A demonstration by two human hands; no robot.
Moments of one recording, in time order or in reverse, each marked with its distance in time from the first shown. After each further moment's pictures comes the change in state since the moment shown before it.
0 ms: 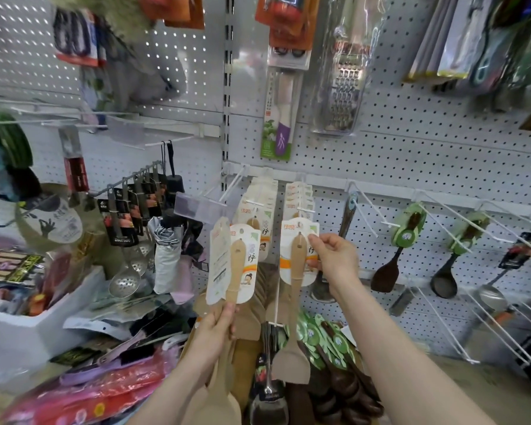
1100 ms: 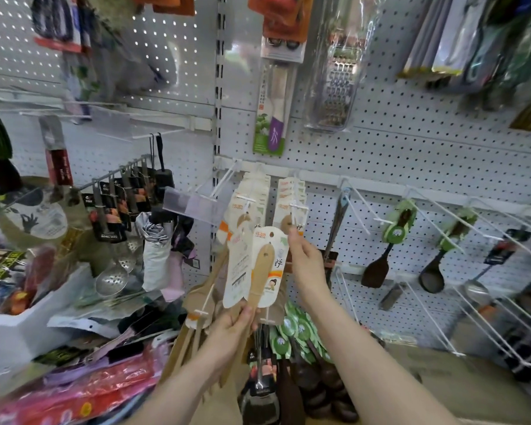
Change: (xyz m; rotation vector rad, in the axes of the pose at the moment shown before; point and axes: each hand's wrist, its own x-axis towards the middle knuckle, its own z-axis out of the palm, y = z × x) left_hand -0.004 0.007 0.034 0.023 -0.139 -0.036; right_hand -0.026 0.012 0.029 0.007 -0.174 -0.071
